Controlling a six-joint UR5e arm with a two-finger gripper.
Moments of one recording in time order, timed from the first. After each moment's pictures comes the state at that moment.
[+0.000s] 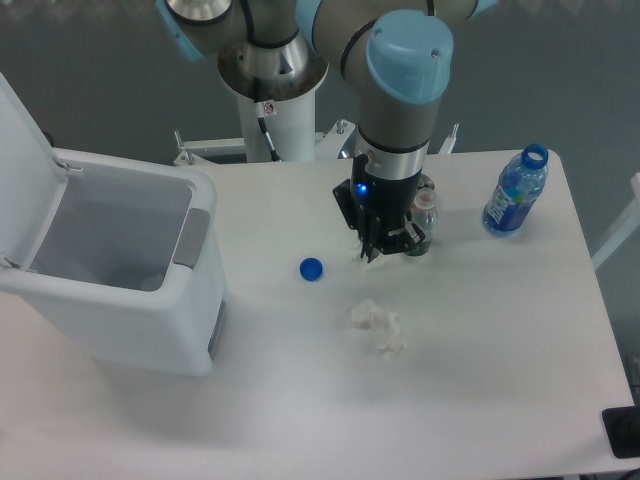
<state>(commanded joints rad) 2.53 -1.78 -1.50 -1.29 1.44 1.30</state>
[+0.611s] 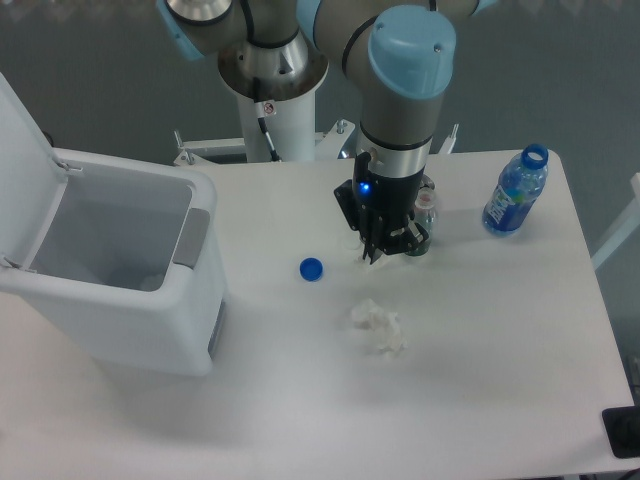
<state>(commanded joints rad) 2.53 -1.78 -1.49 -1.29 1.42 1.24</state>
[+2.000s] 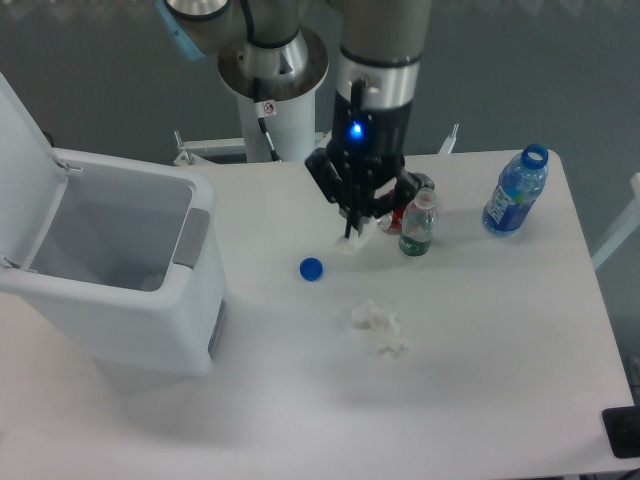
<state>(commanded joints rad) 2.52 -1.60 -1.48 -1.25 1.22 0.78</state>
